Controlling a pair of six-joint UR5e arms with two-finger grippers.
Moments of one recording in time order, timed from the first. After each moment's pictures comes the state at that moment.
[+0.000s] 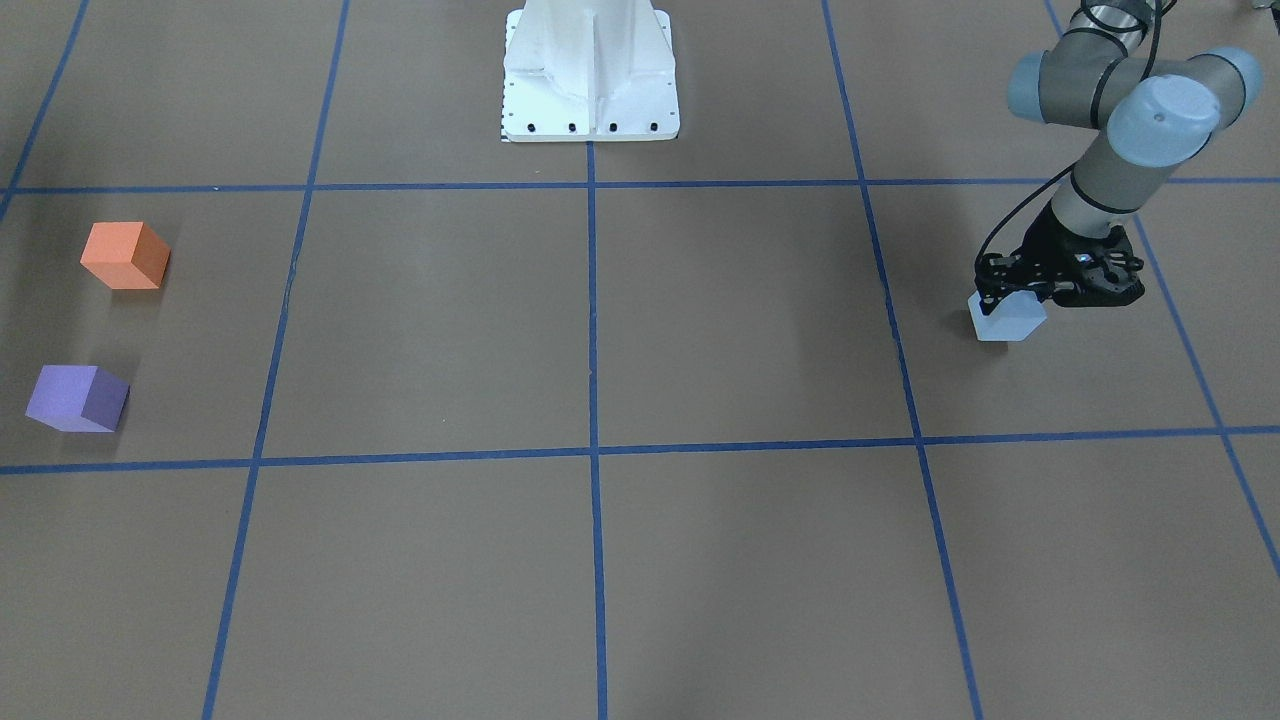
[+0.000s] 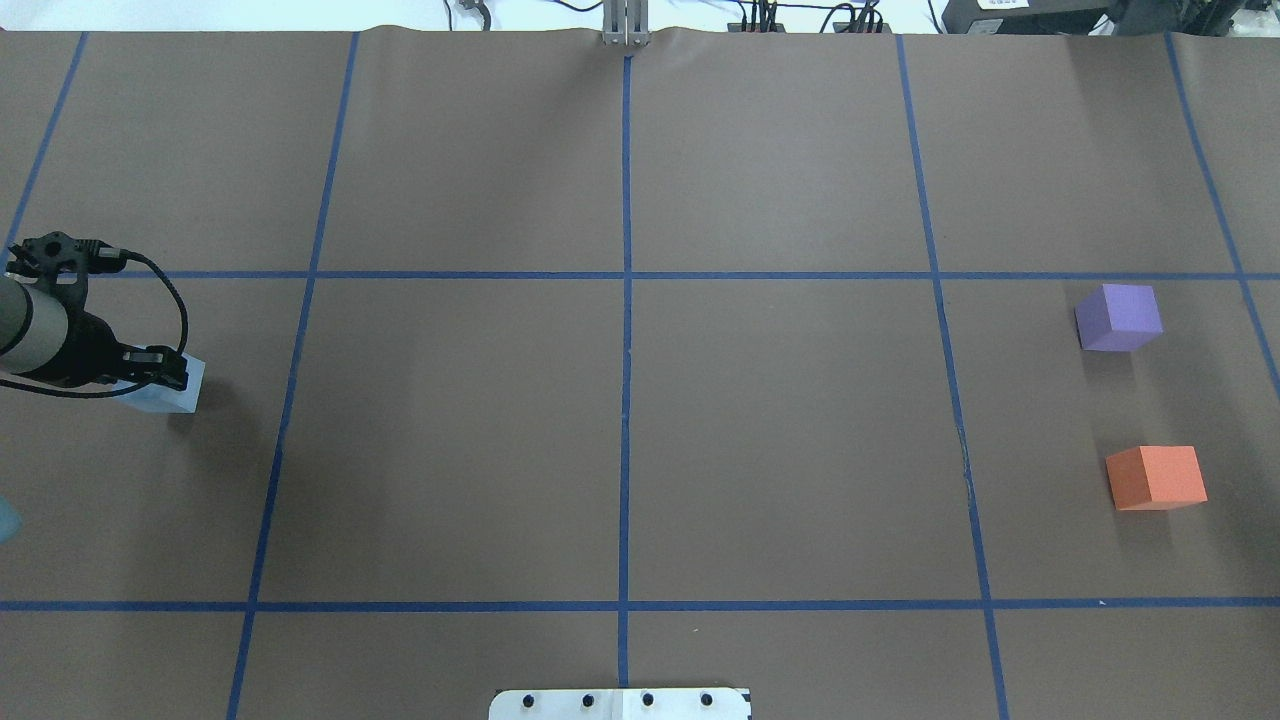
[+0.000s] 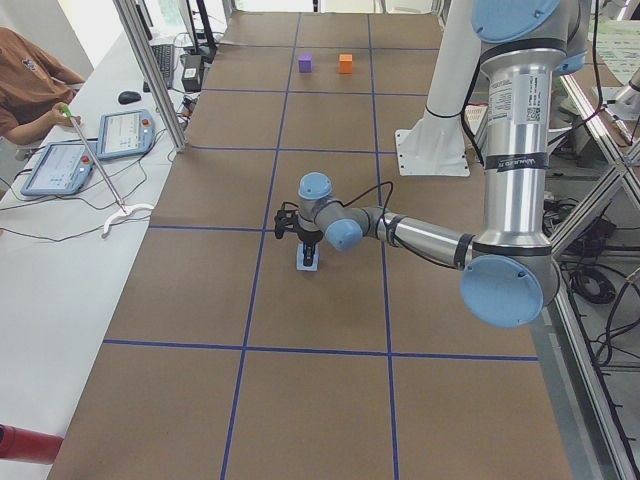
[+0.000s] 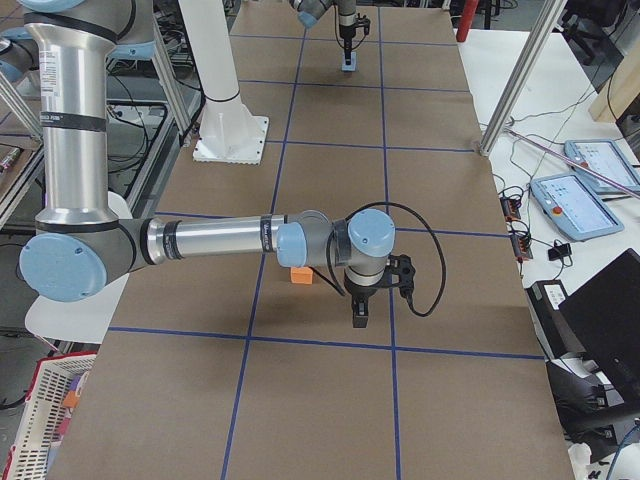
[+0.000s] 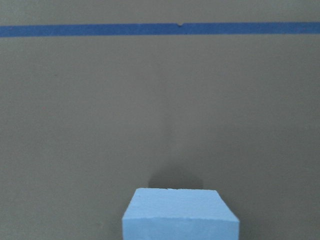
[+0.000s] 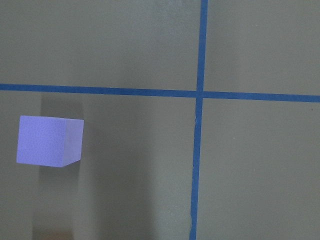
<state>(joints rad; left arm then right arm) -0.85 -1.54 -1.81 -2.06 -2.04 -0.92 1.52 -1.62 1.72 -1.61 2.38 0.05</state>
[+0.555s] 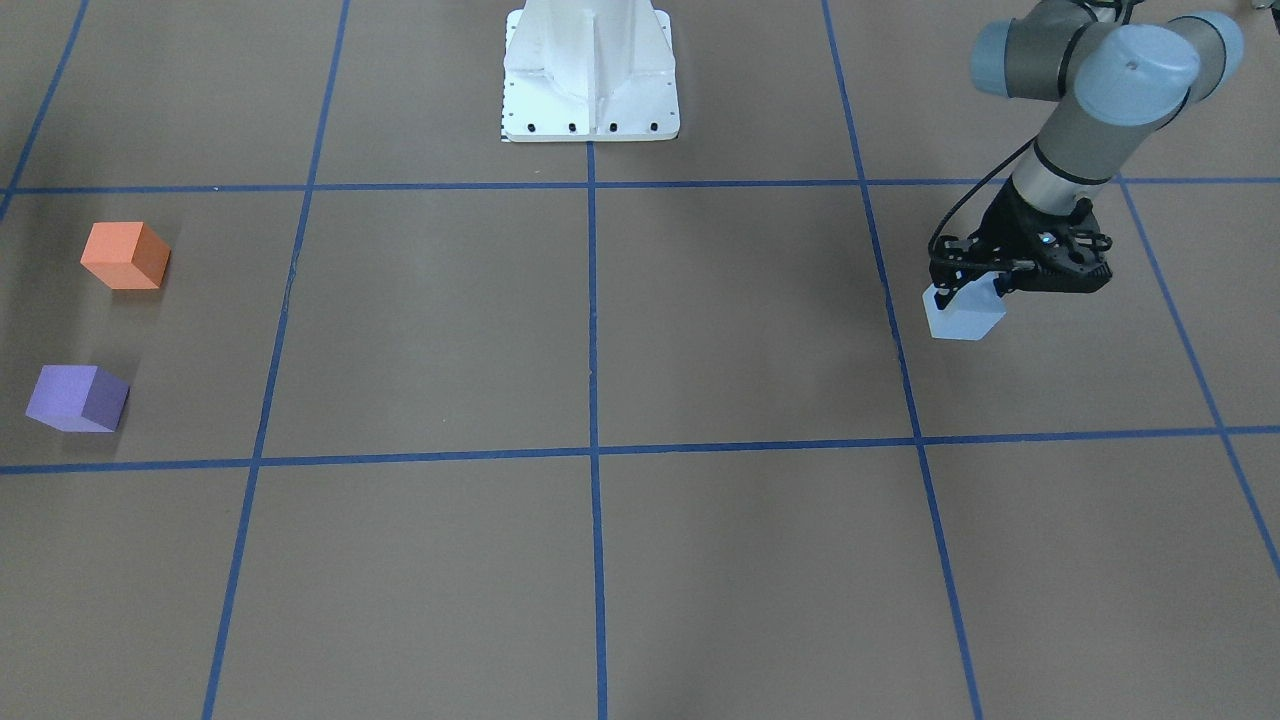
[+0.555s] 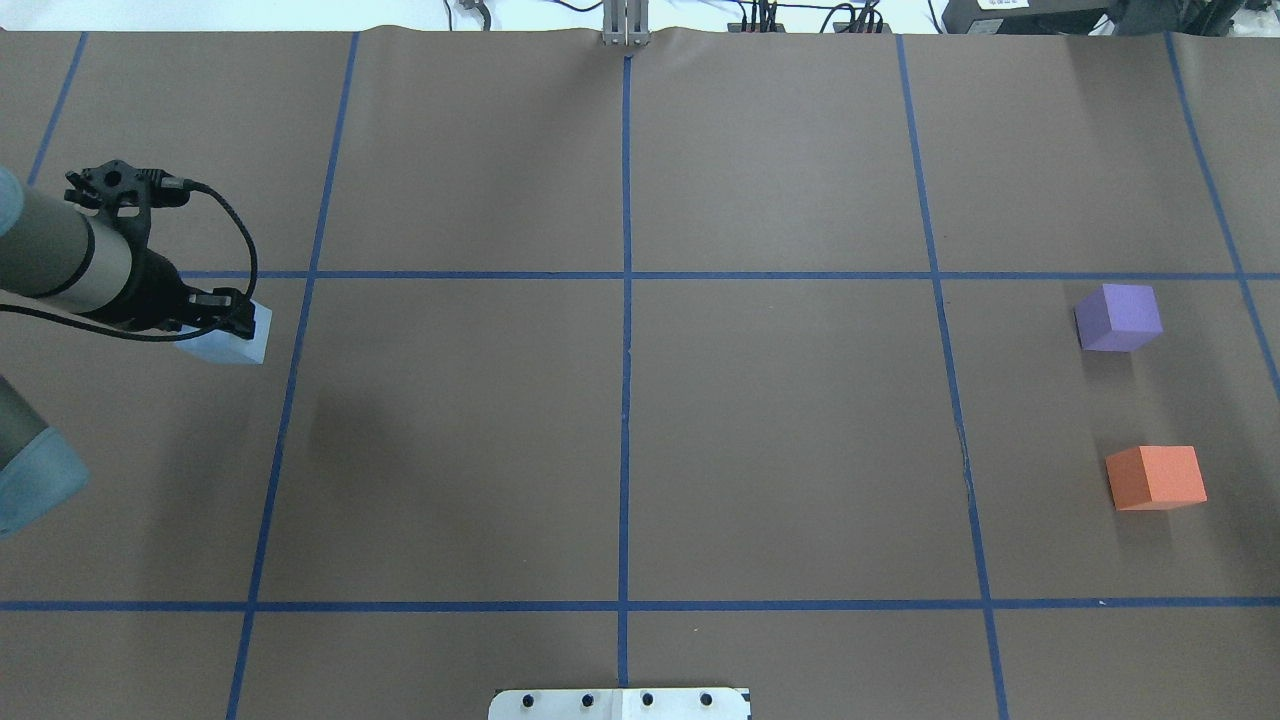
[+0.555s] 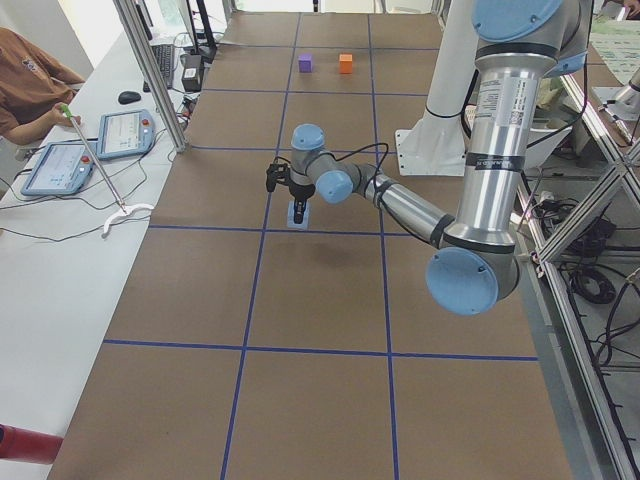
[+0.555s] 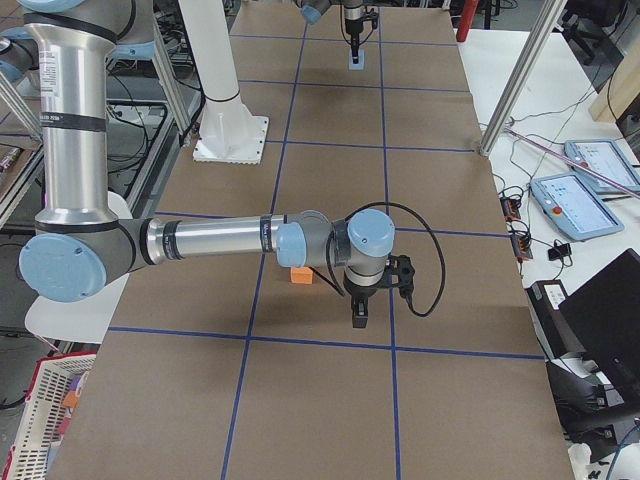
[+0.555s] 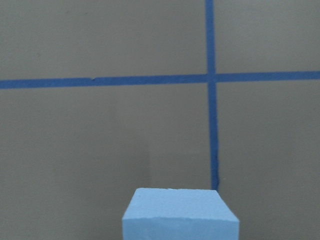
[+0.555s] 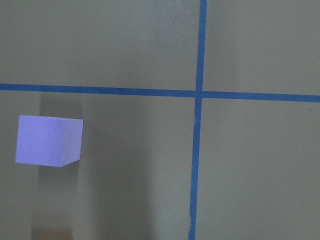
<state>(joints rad) -0.85 -1.79 -1.91 -1.75 -2.04 -0.94 1.52 -1.62 1.72 -1.61 2.37 0.05</state>
